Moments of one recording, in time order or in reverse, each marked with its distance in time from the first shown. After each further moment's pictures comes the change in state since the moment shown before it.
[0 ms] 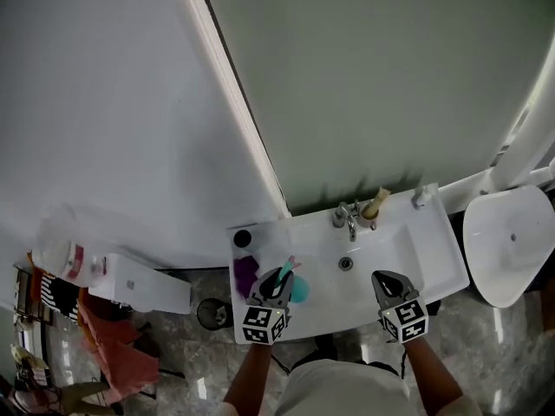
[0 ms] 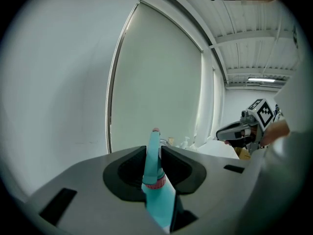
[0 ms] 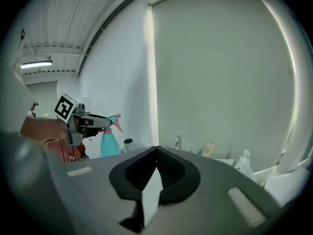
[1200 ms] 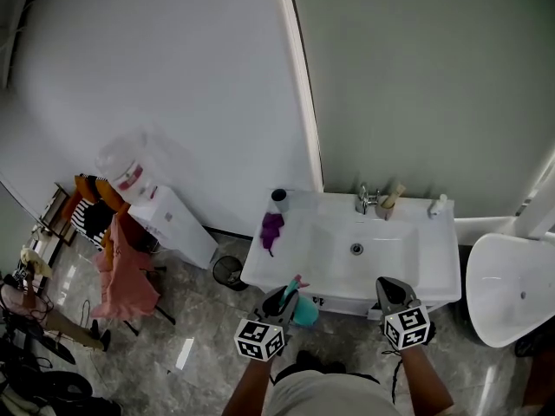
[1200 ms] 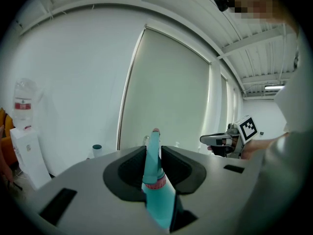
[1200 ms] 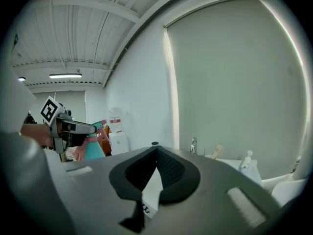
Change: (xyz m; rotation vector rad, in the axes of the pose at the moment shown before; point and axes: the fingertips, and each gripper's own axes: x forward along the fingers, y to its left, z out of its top) left arm -0.214 -0.201 -0.041 -0.152 -0.096 0.219; right arm -0.179 0.044 -0.028 -0.047 -0.121 0.251
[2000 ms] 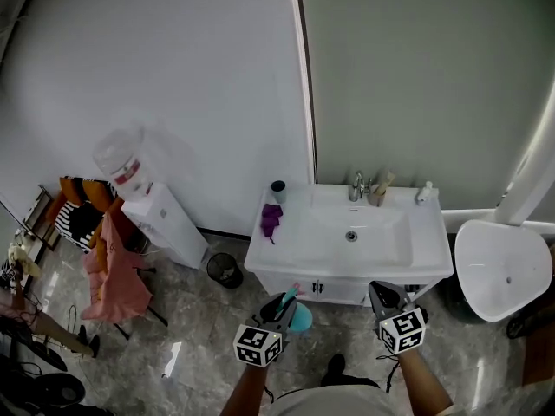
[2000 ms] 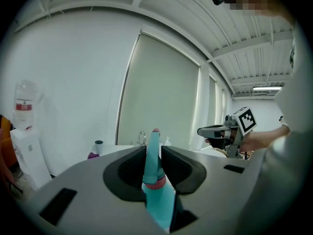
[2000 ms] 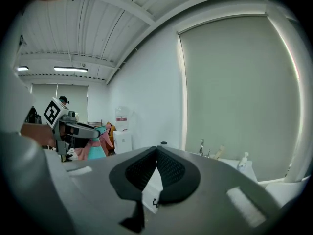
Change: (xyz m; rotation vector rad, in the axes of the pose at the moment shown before) left arm -0.119 -0.003 -0.033 0.033 0.012 -0.083; right arm -0.066 0.125 0.001 -0.069 -0.009 -0.027
